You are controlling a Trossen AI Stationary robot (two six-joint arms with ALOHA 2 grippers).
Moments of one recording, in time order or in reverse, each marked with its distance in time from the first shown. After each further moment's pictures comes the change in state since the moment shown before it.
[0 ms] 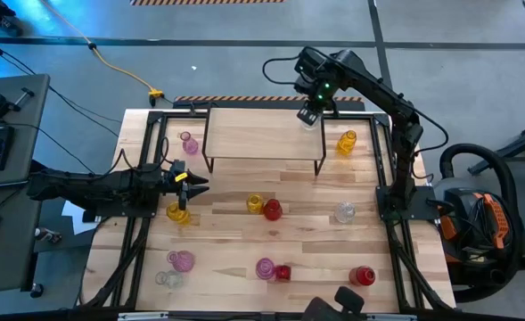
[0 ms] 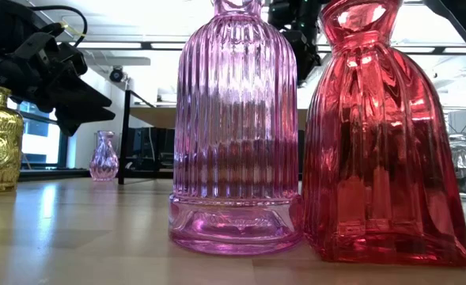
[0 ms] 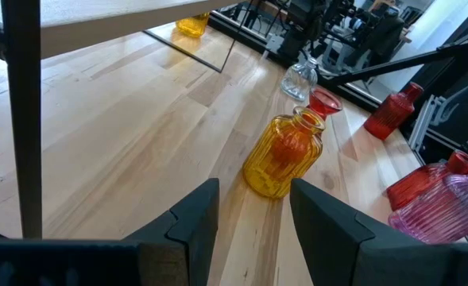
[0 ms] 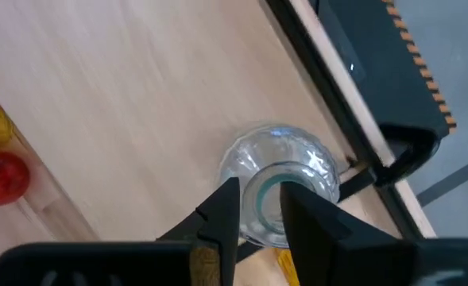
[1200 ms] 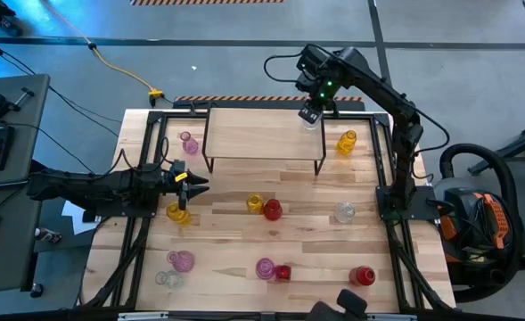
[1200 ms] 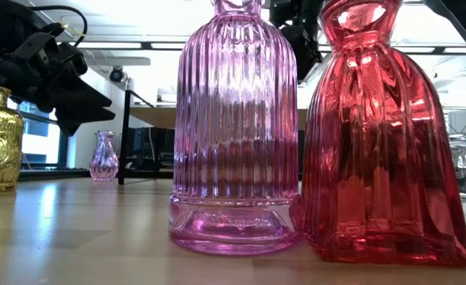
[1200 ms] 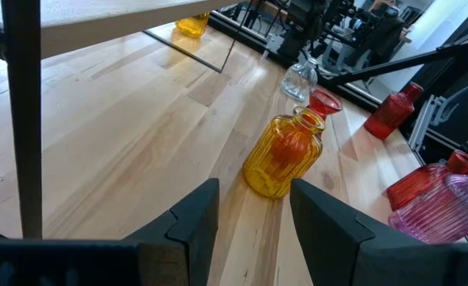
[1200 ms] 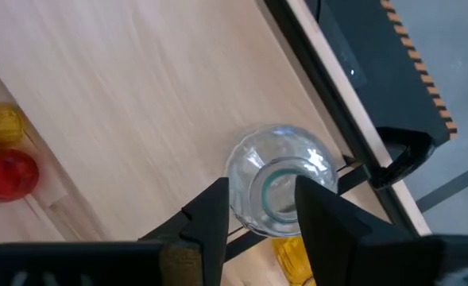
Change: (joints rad) left arm 0.000 0.000 0.000 0.000 0.000 0.000; right arm 0.003 -0.002 0.046 -0.035 -0.012 -0.009
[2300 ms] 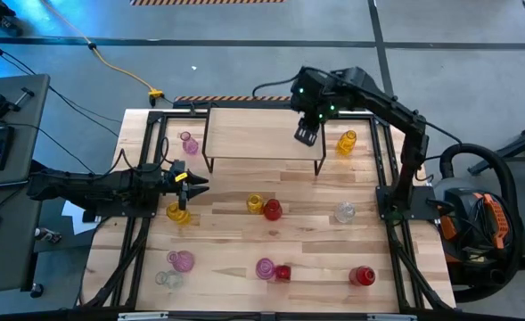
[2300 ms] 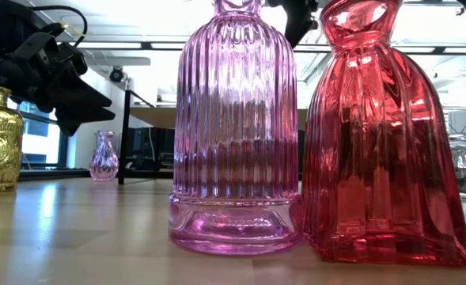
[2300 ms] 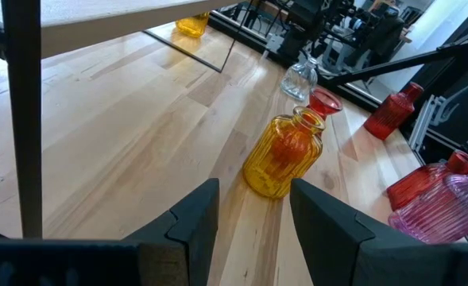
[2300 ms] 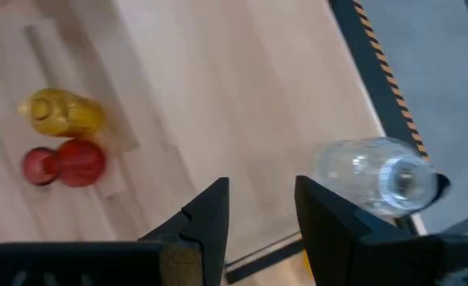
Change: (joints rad) left arm 0.000 0.000 0.000 0.000 0.000 0.000; right arm 0.277 -0.103 0.020 0.000 0.092 0.113
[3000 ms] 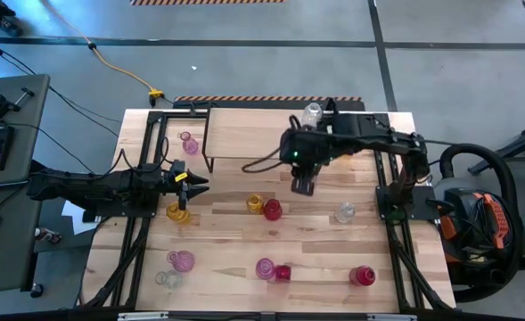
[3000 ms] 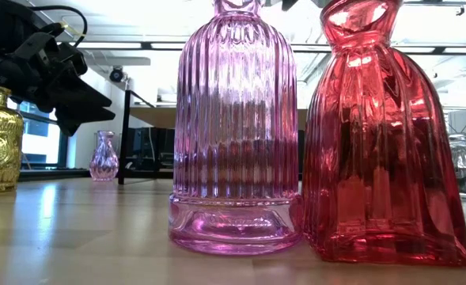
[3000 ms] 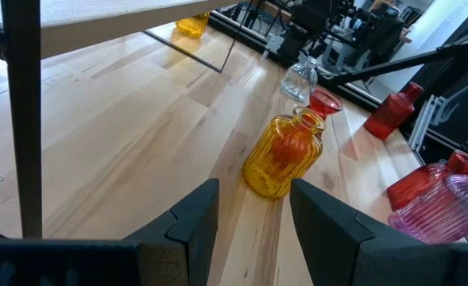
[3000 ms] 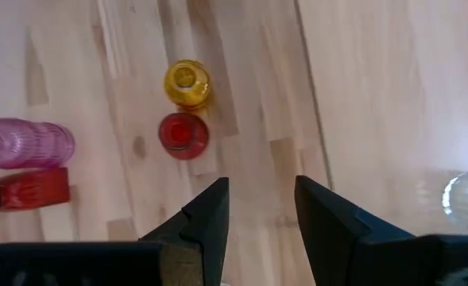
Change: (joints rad) left arm 0.000 0.000 0.000 0.000 0.000 0.000; right arm 0.410 0.007 -0.001 0.000 0.075 0.169
